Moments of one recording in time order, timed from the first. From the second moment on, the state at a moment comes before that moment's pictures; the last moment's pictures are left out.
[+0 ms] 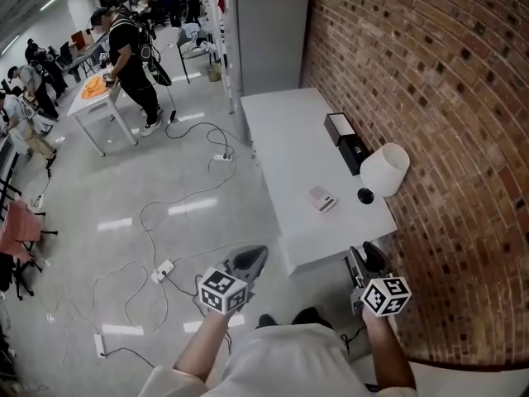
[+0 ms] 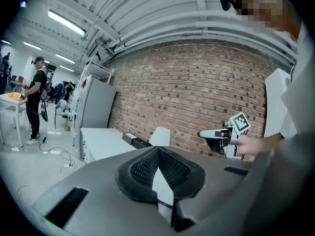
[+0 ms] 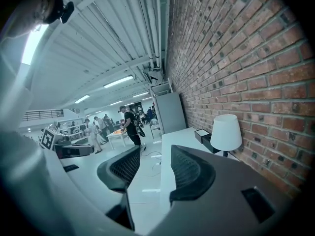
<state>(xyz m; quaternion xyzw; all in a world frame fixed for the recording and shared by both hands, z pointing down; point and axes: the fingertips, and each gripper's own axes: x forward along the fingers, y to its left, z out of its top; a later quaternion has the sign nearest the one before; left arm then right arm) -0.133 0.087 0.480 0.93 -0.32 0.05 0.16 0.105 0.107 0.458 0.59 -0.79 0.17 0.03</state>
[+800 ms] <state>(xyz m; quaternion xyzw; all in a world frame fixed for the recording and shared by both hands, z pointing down) -0.092 0.002 0.510 0.92 -0.33 0.08 0.19 0.140 0.012 0.504 0.57 -0.79 0.21 0.05</state>
